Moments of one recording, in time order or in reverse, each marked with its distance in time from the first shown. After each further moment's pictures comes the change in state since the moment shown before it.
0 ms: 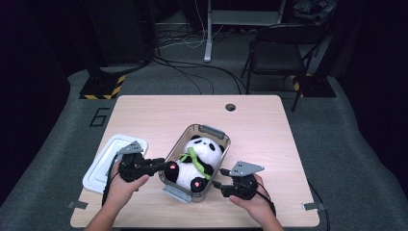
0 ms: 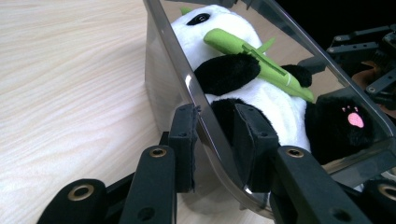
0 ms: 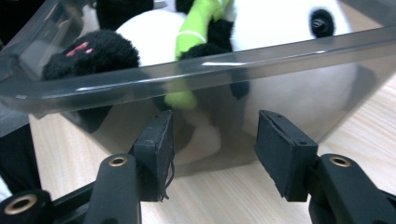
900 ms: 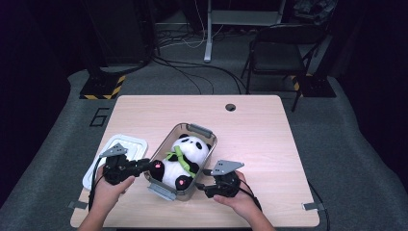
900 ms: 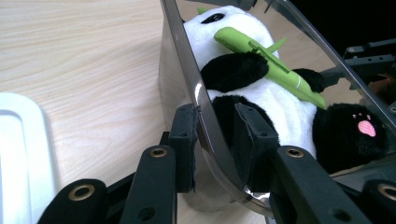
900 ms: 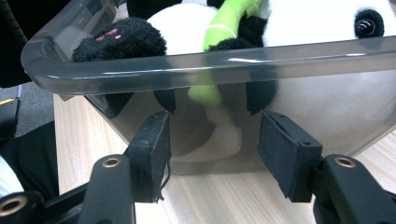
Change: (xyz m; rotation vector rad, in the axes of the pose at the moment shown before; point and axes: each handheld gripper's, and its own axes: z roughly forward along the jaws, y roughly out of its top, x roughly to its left) left arm 0.017 -0.015 -0.032 -0.028 0.095 -0.058; right arm 0.018 0.019 0.039 0.010 0.115 -0.063
